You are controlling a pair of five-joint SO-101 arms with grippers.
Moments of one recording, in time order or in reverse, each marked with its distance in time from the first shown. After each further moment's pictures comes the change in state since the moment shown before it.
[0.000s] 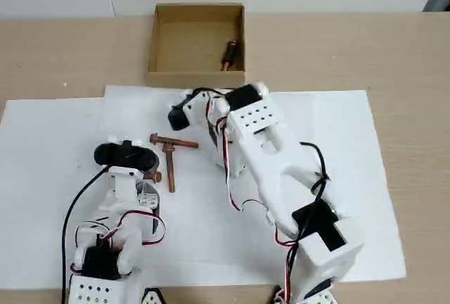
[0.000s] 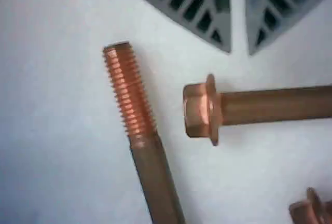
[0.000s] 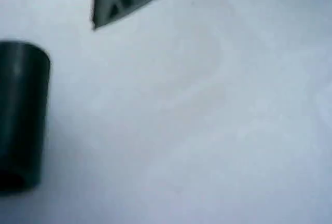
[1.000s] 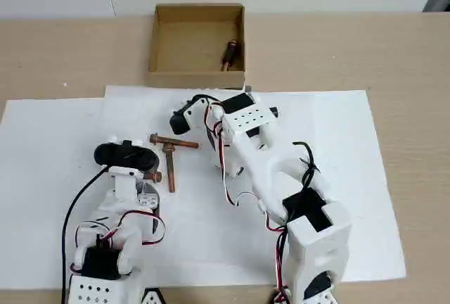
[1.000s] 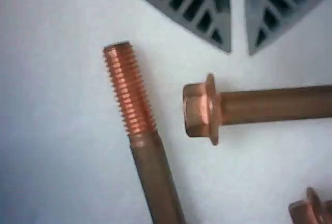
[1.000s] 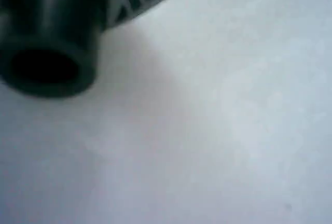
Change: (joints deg) left arm 0.0 0.0 0.0 0.0 0.0; right arm 0.5 9.0 1.8 -9.4 0.4
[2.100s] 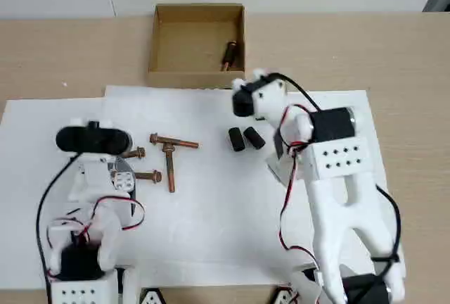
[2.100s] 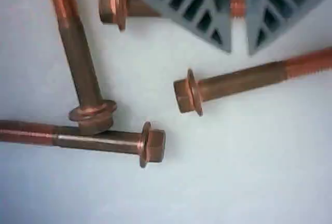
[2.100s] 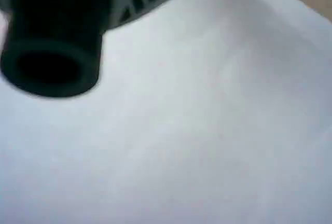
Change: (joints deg) left arm -9.7 11.3 -20.3 0.3 -6.0; right arm 16.8 -43.3 14.2 18.2 -3.8
